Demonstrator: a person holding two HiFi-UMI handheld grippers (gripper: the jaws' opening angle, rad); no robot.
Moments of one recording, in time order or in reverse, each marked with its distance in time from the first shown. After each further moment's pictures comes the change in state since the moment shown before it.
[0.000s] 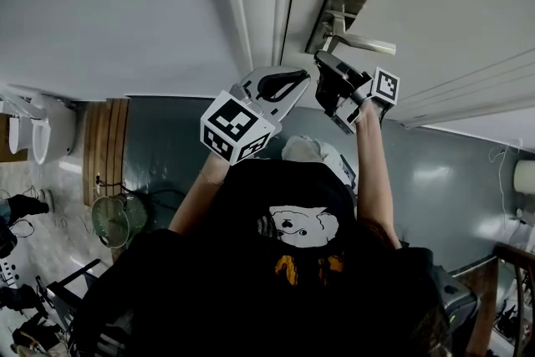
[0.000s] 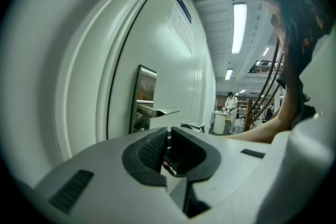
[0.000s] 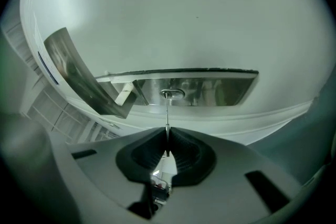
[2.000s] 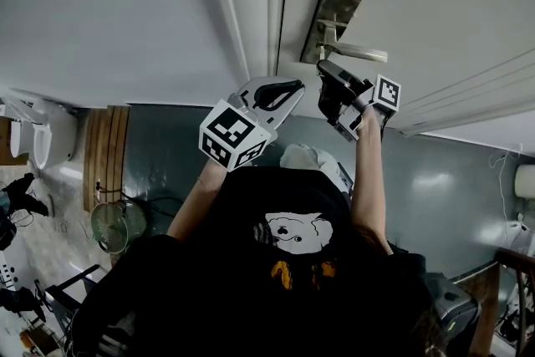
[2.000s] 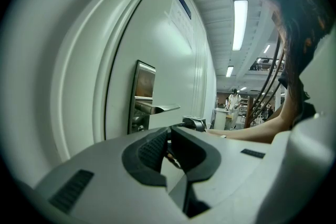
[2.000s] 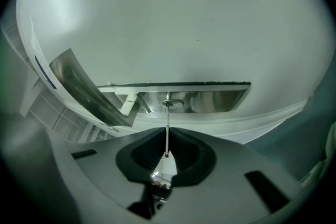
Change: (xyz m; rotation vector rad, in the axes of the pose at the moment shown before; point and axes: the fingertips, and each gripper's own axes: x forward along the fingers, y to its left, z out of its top) left arm 0.006 0.000 -0.007 0.008 0.029 0.010; right arm -0.014 0.001 0.013 0.021 -0.006 -0.033
